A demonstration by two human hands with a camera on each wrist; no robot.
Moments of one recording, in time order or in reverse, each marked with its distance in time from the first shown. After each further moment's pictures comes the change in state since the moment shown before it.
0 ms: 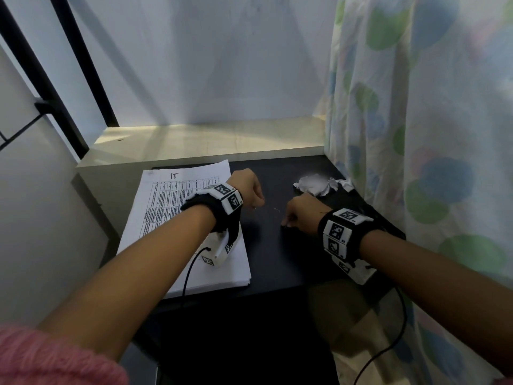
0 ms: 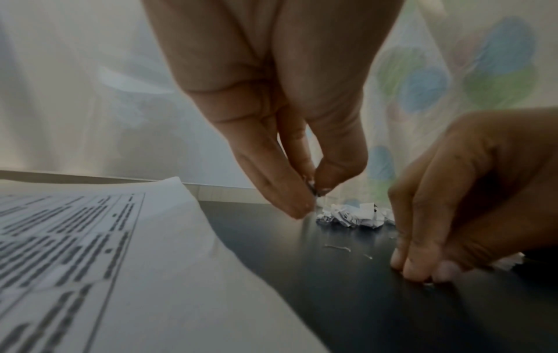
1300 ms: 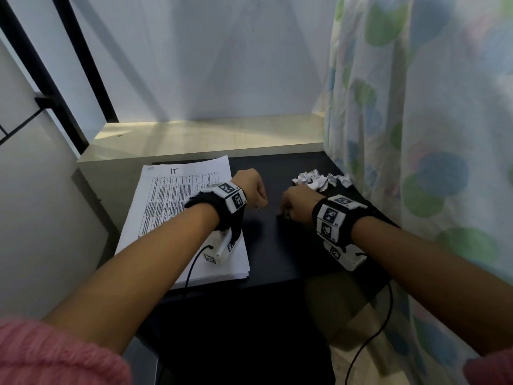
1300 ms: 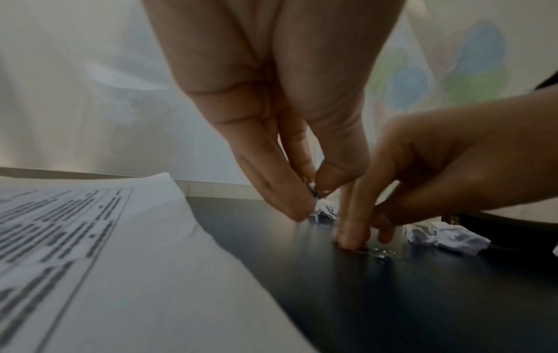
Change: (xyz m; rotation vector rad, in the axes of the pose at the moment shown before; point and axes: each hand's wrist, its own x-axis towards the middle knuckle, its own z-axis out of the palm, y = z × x) left_hand -0.006 0.006 0.008 -0.011 -0.028 0.019; right_hand 0.000 -0.011 -0.011 -0.032 -0.013 0.083
